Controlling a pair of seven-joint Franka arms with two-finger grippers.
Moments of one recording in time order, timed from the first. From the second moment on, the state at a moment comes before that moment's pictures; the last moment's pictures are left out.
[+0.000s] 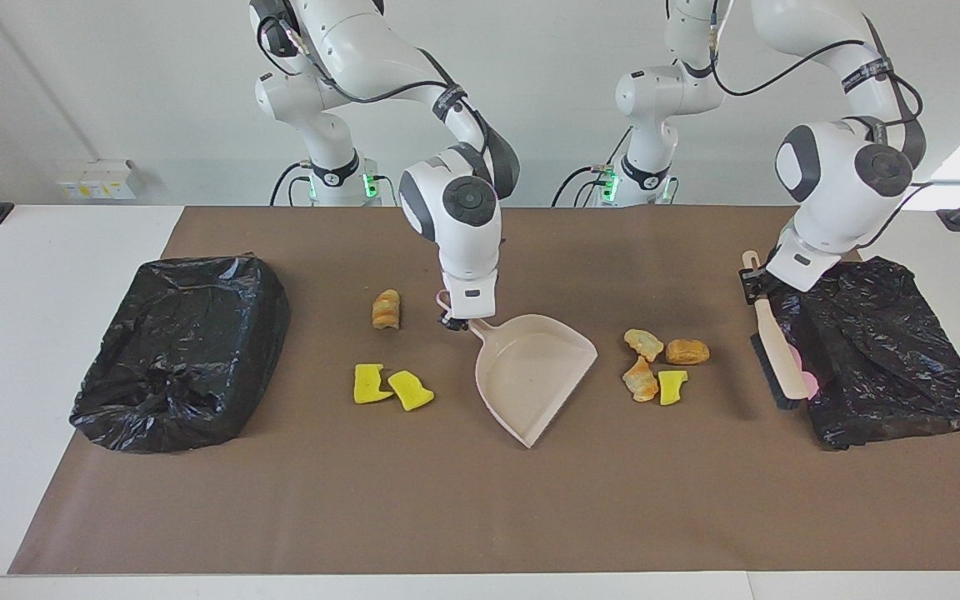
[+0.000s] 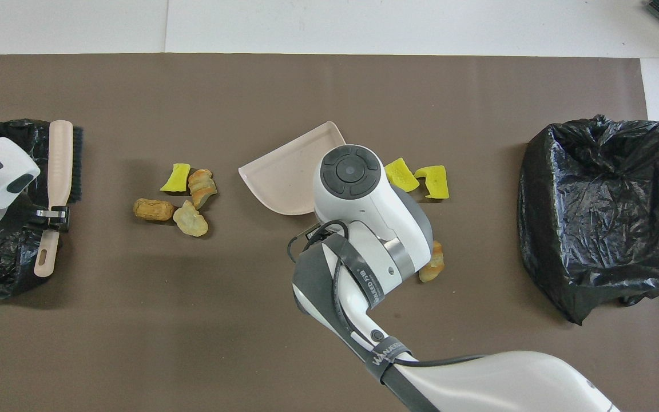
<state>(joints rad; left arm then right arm) 0.08 0.07 -0.07 -2.04 0.06 1.95 0.02 0.47 0.42 0.08 -1.63 -0.02 1.94 -0.48</state>
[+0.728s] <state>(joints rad) -0.10 0.06 -0.09 -2.15 -0.01 2.05 -0.06 0.50 0.41 0.08 -1.66 -0.18 1.92 -0.64</state>
